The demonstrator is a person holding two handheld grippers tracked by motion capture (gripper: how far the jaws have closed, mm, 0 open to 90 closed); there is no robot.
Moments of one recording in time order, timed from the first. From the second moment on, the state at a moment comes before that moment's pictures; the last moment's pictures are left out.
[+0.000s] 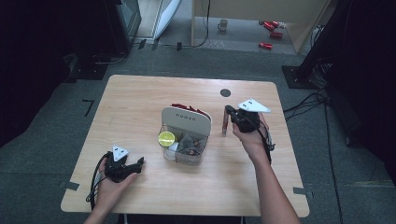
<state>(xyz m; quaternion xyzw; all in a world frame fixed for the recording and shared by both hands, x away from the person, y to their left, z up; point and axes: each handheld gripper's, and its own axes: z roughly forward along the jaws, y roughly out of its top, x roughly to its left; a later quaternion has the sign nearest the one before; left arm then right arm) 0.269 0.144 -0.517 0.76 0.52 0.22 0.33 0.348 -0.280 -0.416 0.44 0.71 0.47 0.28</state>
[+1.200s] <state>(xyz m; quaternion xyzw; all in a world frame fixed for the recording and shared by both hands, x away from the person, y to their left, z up) 0.269 0.144 -0.517 0.76 0.52 0.22 0.33 0.256 -0.297 -0.521 0.42 0.78 0.41 0.20</state>
